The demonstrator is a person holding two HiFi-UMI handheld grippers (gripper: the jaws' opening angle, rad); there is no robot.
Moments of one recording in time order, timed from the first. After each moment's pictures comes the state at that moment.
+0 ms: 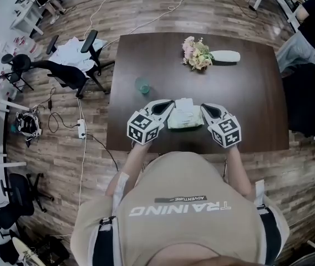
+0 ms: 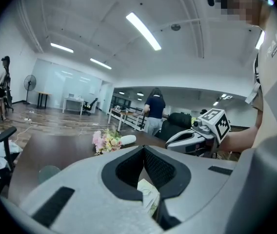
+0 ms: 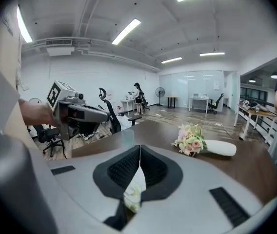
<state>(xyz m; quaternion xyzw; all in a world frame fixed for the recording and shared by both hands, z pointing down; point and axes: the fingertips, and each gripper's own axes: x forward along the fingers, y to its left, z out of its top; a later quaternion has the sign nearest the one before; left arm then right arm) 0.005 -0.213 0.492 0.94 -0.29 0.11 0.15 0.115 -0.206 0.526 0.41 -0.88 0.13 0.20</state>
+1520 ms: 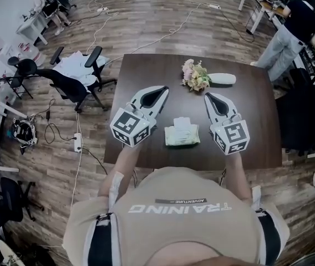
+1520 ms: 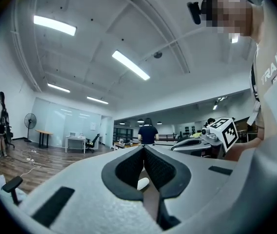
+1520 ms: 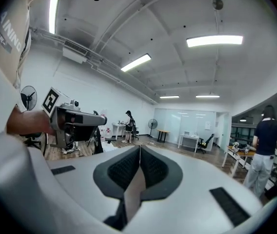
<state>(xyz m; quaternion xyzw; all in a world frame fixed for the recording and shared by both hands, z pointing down) -0.021 -0.247 0.301 0.94 -0.33 -0.02 -0.01 0.104 -0.245 0.330 0.47 -0.88 -0.05 0.08</state>
